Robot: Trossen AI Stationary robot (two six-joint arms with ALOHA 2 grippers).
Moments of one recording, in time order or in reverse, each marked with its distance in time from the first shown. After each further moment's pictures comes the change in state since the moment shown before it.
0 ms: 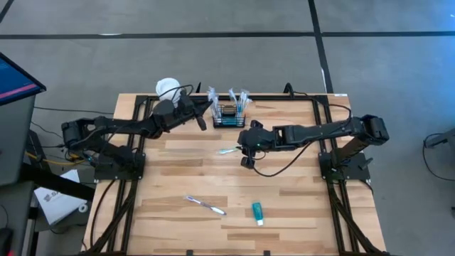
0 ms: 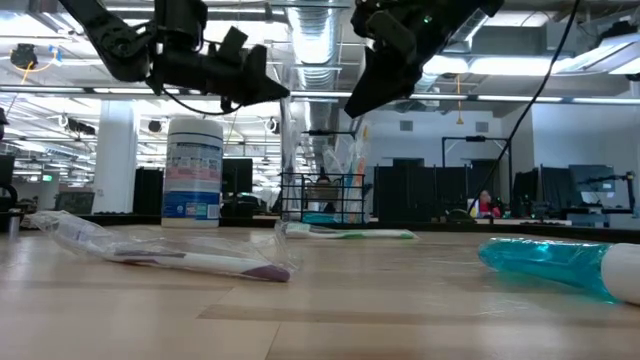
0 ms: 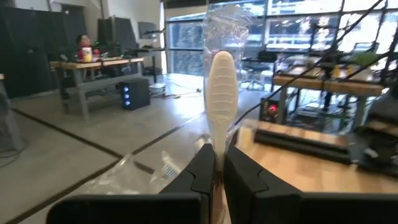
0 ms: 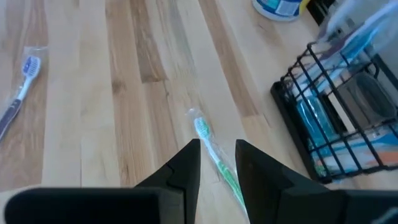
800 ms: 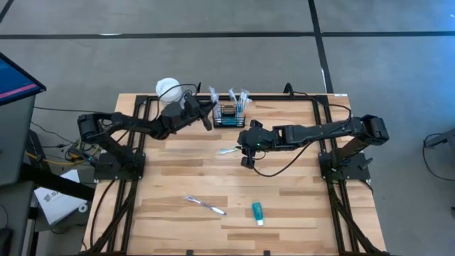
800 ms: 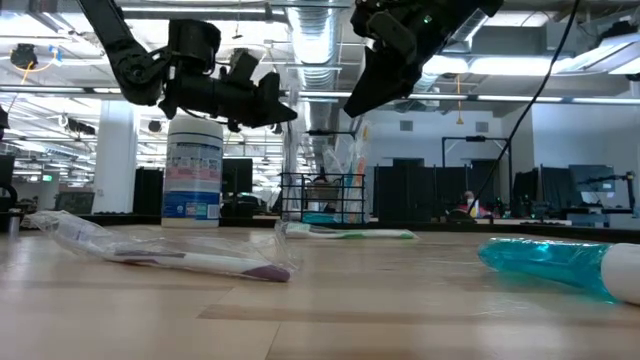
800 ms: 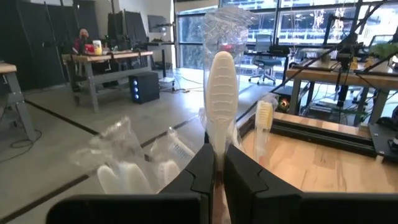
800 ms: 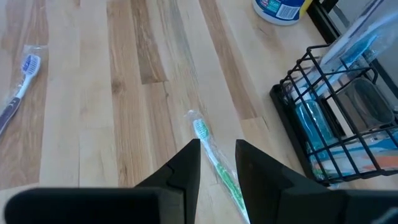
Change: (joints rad) left arm 0.007 0.192 0.000 0.174 -0.042 -0.001; right arm 0.001 0.000 0.000 0.007 0.000 -0.022
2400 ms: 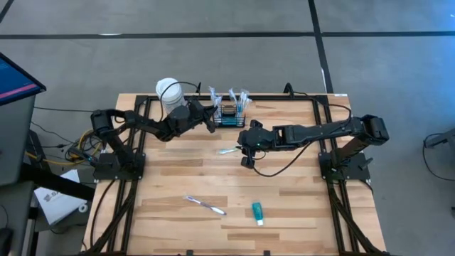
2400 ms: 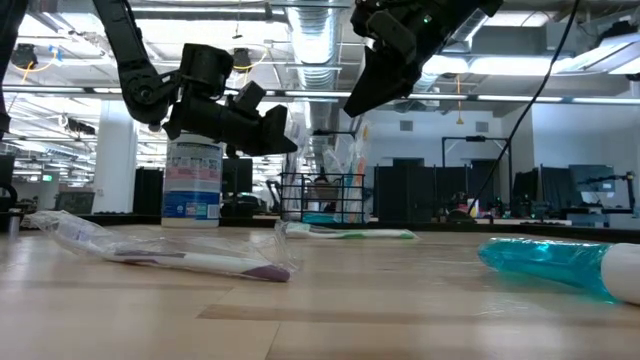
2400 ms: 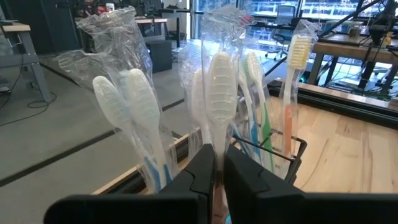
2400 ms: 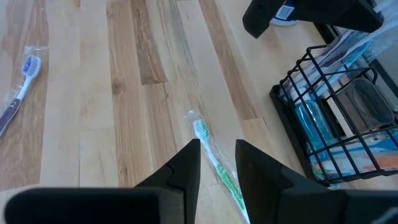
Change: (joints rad) left arm 0.000 0.151 0.000 0.025 -0.071 -0.065; right arm 0.000 0.000 0.001 0.000 0.000 0.002
